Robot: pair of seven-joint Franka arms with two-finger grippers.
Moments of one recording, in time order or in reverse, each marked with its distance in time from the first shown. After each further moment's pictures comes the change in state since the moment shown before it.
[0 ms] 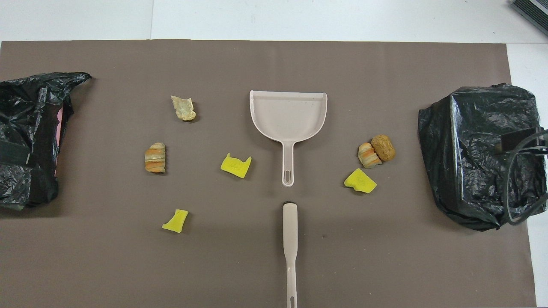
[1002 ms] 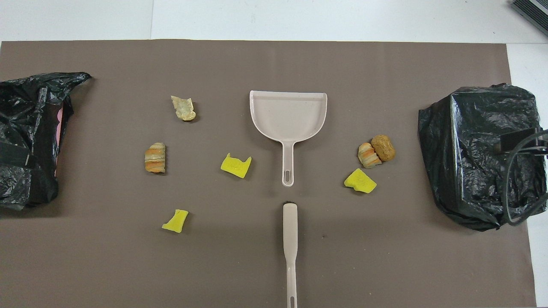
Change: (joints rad) left arm 0.000 -0.003 0.000 -0.004 0.000 0.000 0.000; right arm 0.000 0.000 0.001 0.000 0.000 0.000 0.000
